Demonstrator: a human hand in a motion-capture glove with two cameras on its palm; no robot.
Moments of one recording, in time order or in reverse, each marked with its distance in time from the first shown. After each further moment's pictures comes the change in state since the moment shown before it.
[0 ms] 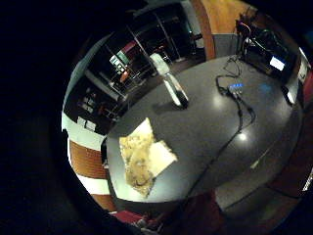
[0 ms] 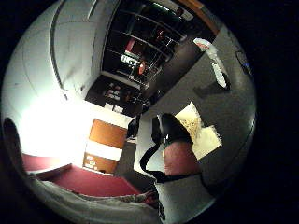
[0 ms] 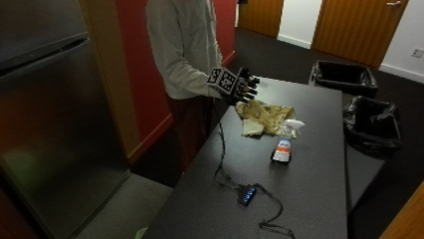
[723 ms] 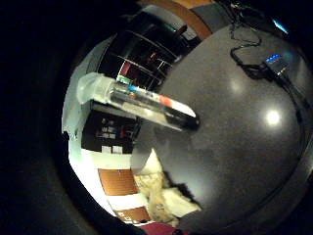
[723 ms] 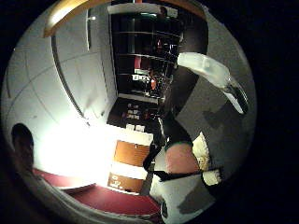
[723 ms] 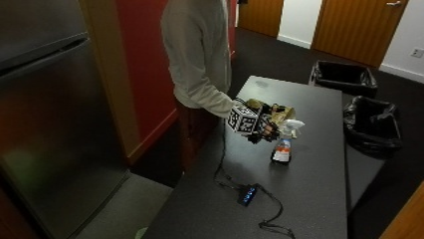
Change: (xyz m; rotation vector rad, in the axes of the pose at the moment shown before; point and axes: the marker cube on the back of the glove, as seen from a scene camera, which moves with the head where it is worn) arm 0.088 -0.114 0.103 0.095 -0.311 0.251
